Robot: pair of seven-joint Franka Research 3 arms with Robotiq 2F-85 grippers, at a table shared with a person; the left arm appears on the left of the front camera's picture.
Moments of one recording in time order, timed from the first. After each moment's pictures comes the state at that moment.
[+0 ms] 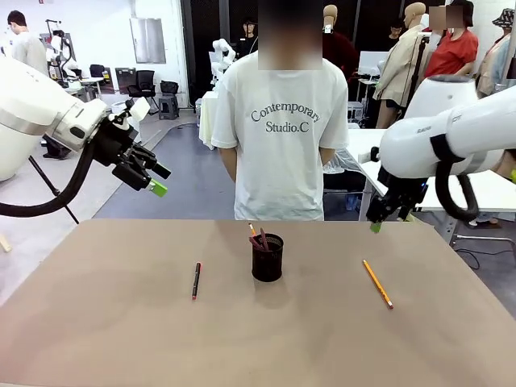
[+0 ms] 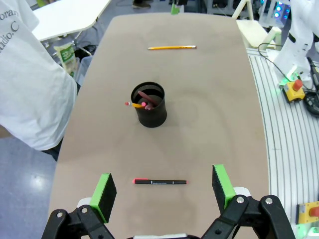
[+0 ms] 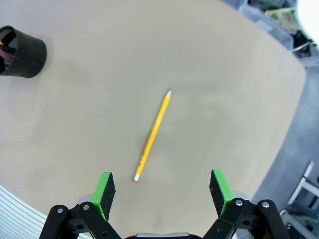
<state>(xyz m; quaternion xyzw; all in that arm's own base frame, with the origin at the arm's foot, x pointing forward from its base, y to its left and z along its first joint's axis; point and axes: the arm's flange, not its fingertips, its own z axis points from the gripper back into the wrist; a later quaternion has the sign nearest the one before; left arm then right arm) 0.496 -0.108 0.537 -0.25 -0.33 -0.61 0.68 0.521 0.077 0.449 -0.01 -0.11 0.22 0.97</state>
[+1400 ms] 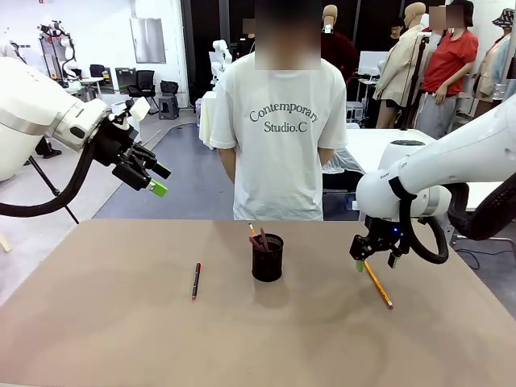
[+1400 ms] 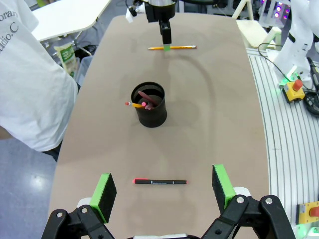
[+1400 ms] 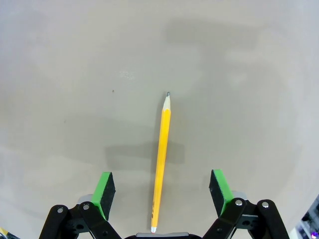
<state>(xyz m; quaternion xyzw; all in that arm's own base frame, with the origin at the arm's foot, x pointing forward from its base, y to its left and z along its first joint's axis) 0.496 -0.108 0.537 -0.25 -0.33 -0.61 0.68 0.571 0.073 0.313 0.01 -0.02 0.07 1.00</state>
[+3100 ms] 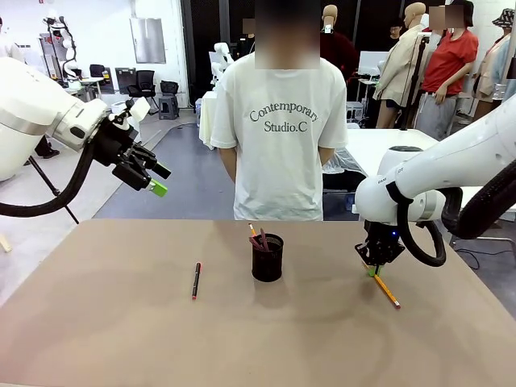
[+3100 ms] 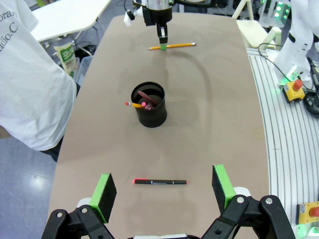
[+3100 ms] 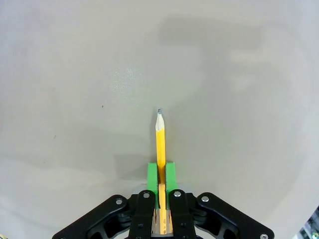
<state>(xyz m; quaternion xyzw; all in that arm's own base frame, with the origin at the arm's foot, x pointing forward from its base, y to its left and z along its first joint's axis) 0.496 -0.108 0.537 -0.25 -0.33 -0.61 0.68 0.581 0.071 0.298 0.01 -0.02 0.07 1.00</state>
